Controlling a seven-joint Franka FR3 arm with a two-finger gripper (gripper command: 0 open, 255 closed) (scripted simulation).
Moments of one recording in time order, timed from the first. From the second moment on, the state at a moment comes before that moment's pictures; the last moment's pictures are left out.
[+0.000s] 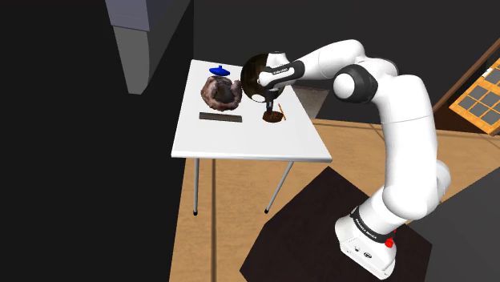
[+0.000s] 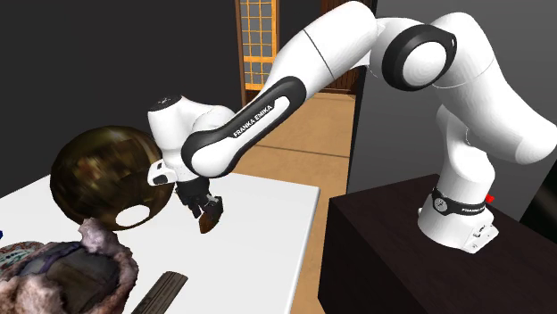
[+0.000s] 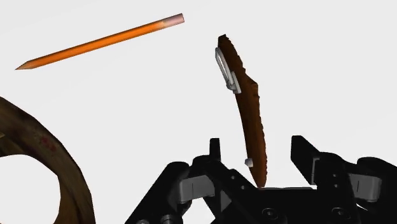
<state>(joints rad) -0.13 0.77 -0.17 -1.44 0.01 2.12 -0.99</state>
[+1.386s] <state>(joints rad) -0.12 0.69 -0.18 -1.42 0.00 2.02 -0.99</state>
